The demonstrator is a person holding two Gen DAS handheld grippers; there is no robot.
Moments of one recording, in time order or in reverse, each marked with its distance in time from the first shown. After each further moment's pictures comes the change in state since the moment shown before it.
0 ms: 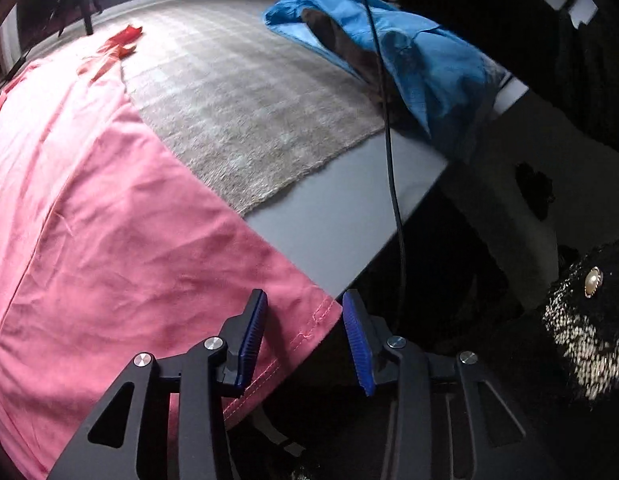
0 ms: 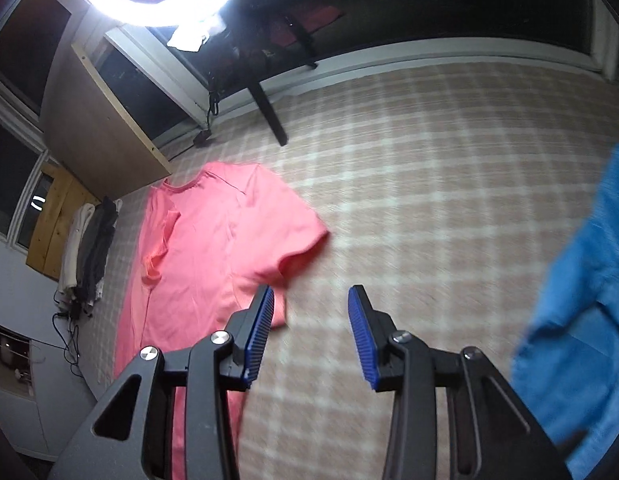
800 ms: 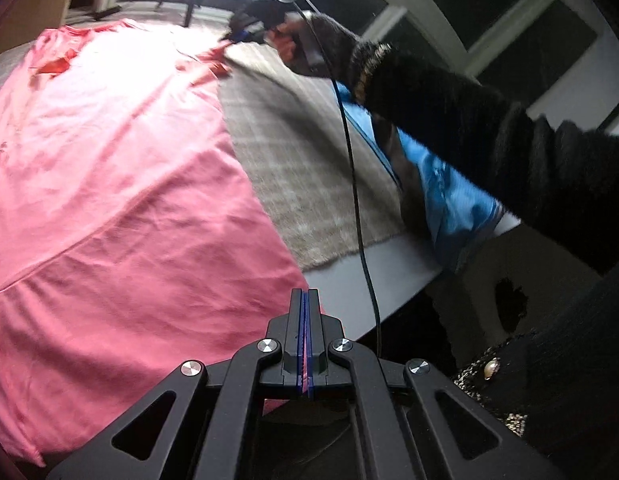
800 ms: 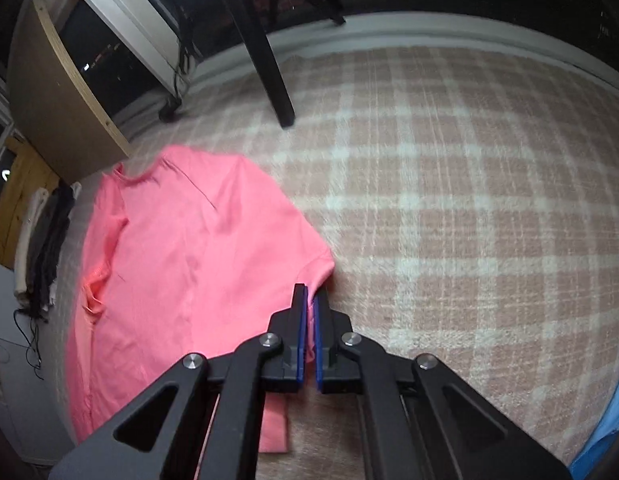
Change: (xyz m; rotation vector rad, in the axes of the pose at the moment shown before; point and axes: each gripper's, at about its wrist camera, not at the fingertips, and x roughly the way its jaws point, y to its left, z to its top) left arm -0.052 0.053 -0.011 -0.338 -0.239 -0.074; right arm 0.120 0.033 0.041 -0.079 0.050 -0.092
